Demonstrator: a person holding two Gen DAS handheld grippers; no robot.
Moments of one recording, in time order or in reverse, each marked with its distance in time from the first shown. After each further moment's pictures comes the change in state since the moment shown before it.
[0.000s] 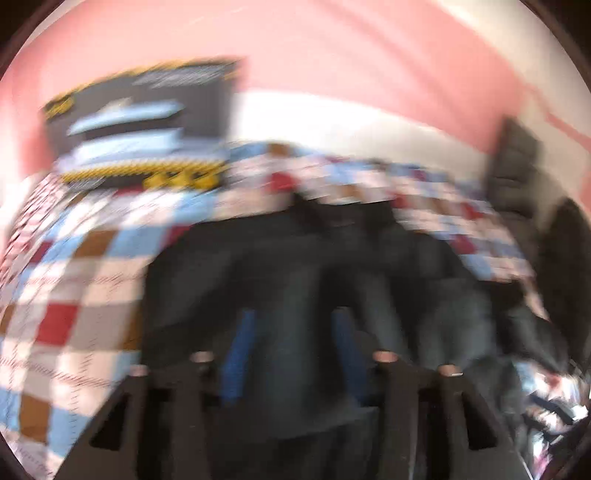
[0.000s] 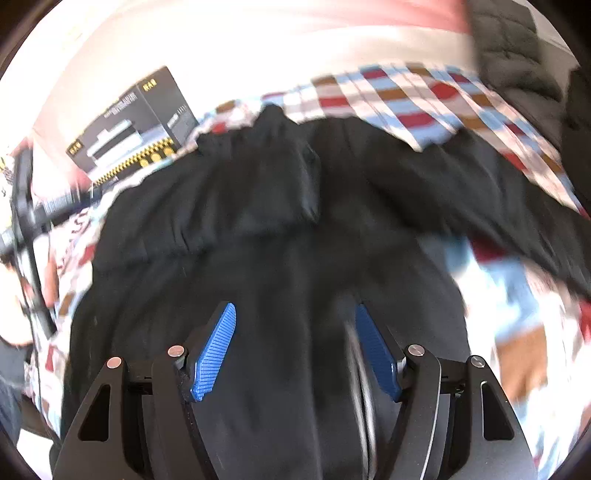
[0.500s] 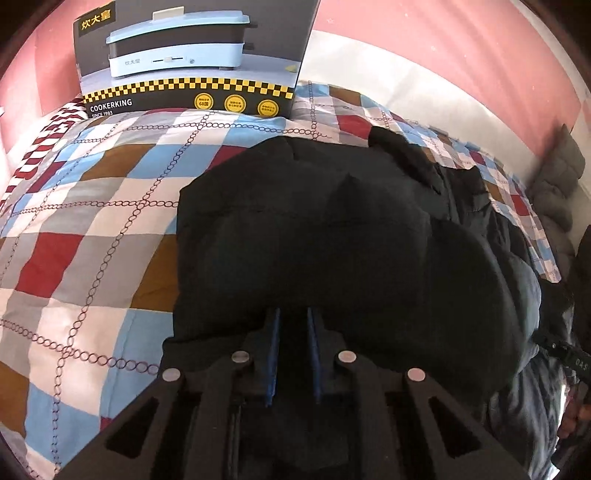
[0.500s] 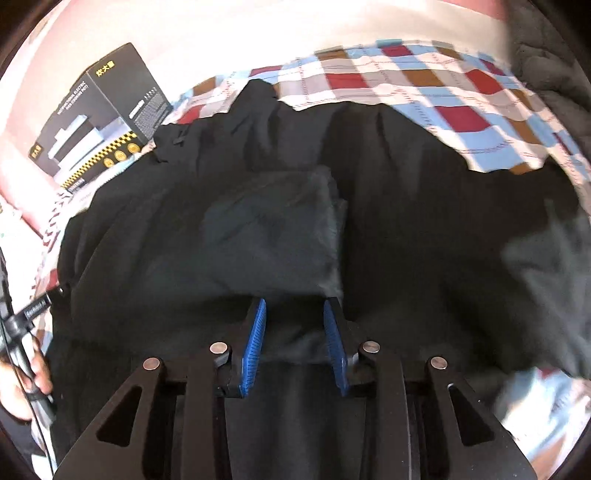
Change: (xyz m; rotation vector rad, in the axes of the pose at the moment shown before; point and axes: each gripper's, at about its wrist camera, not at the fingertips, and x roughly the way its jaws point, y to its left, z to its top) left arm 0.056 0.053 -0.040 -0.105 0.127 0.028; right arm 0.106 -0.008 0.069 0.012 0.128 -0.050
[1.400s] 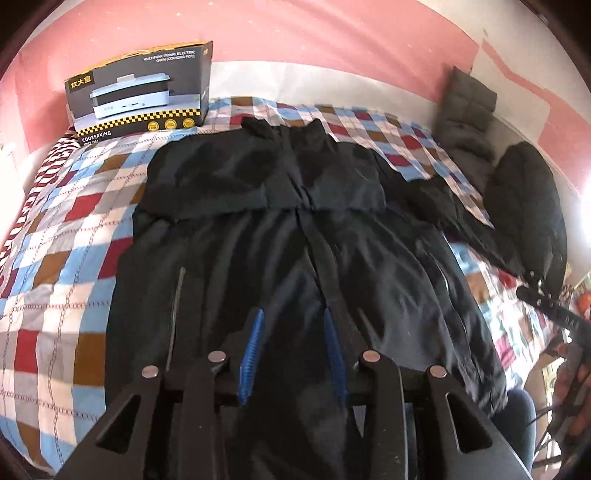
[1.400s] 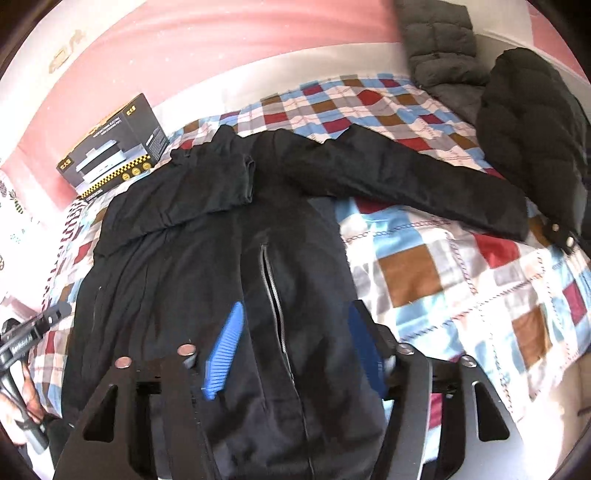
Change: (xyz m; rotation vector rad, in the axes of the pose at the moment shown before) left arm -0.211 -0.110 -0.170 0.198 -0.002 -0.107; right arm -0.220 -0.049 -0.172 0.090 -0.154 -0.092
